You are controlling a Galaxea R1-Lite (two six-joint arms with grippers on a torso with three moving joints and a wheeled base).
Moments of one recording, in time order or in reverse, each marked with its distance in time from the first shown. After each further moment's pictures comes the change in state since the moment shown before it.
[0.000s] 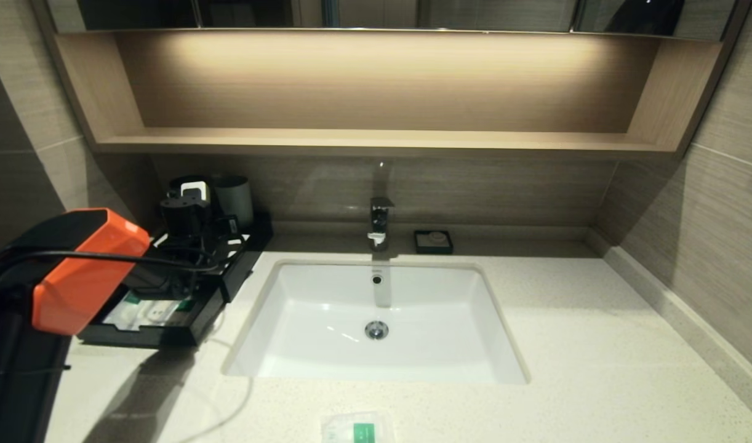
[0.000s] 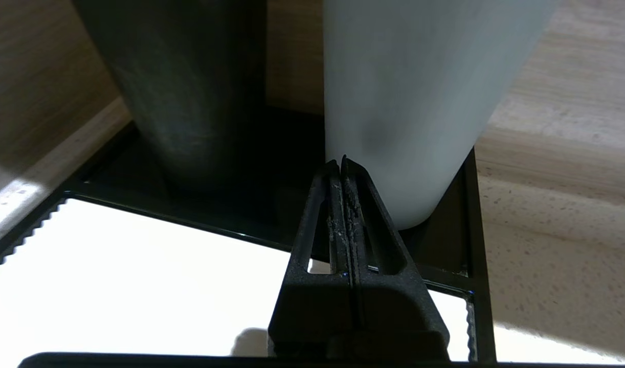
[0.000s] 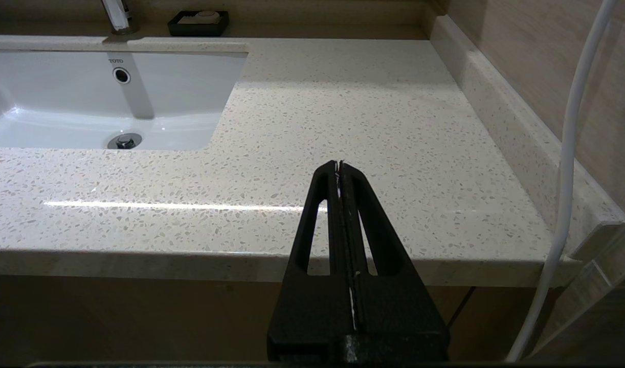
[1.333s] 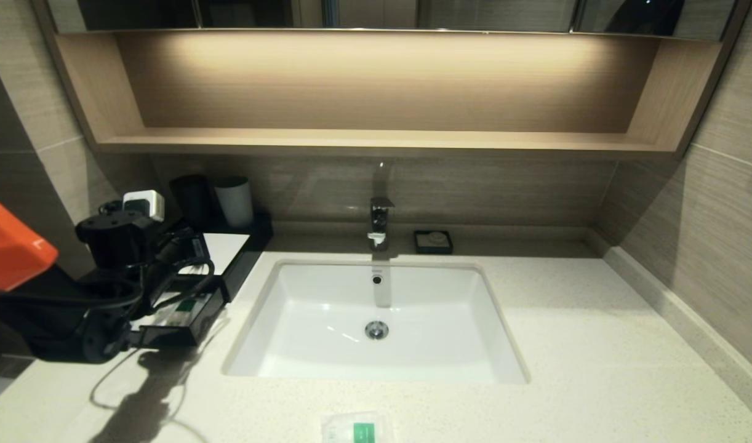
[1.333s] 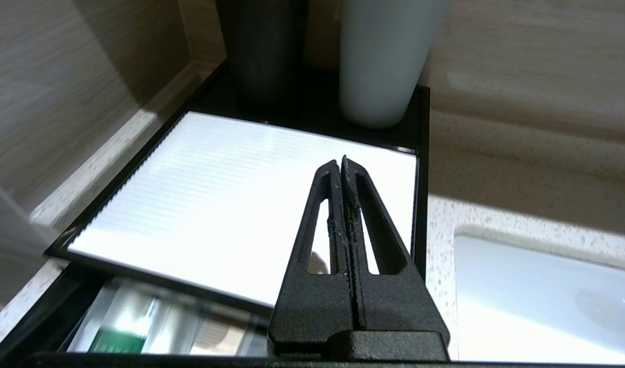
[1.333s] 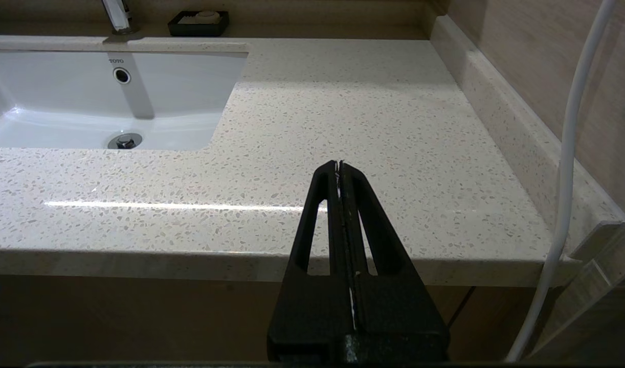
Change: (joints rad) left arm -0.013 -0.421 0.706 -0.265 -0.001 -0.006; right arm 0.000 0.000 0.000 0.000 0.000 0.000
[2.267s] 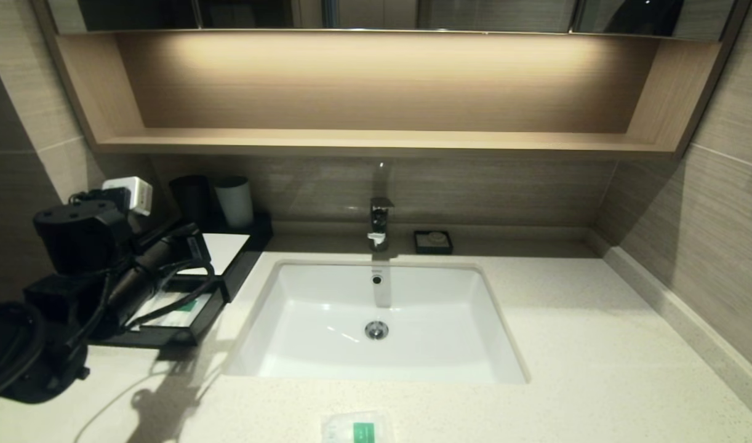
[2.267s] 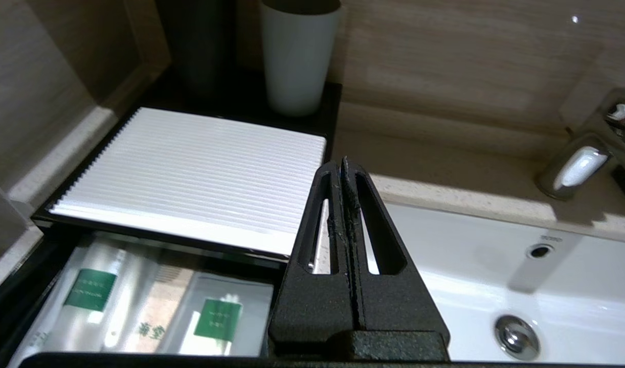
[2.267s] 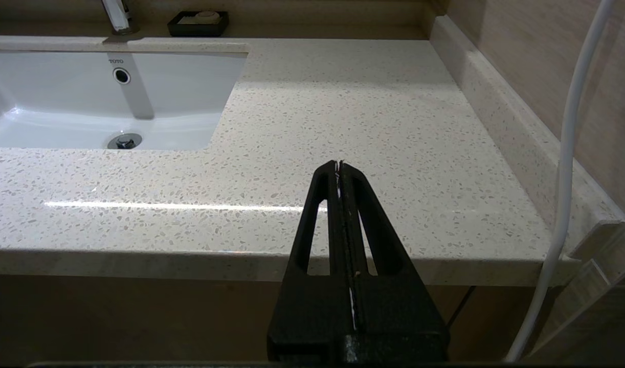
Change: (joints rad) left arm -0.121 -0.280 0.142 0.141 0.000 -0.058; right arm 0.000 0.000 0.000 0.000 -0.001 0.000
